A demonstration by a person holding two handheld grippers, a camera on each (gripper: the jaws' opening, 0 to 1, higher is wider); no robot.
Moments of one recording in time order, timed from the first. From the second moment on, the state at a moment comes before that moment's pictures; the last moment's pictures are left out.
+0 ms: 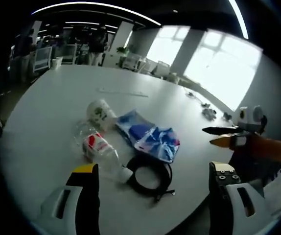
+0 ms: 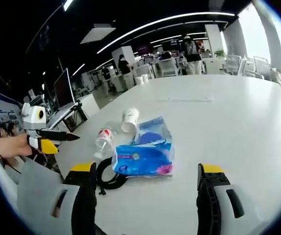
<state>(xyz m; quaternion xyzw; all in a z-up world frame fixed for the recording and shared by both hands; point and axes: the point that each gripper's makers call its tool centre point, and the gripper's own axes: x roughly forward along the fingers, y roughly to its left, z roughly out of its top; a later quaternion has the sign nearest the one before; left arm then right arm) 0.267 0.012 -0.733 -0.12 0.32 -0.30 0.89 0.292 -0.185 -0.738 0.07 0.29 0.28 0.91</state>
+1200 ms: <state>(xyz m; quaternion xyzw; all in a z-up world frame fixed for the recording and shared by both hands) 0.291 -0.042 -0.755 -0.11 0.35 -0.30 0.88 0.332 -0.192 -0.759 0.07 0.31 0.31 0.90</state>
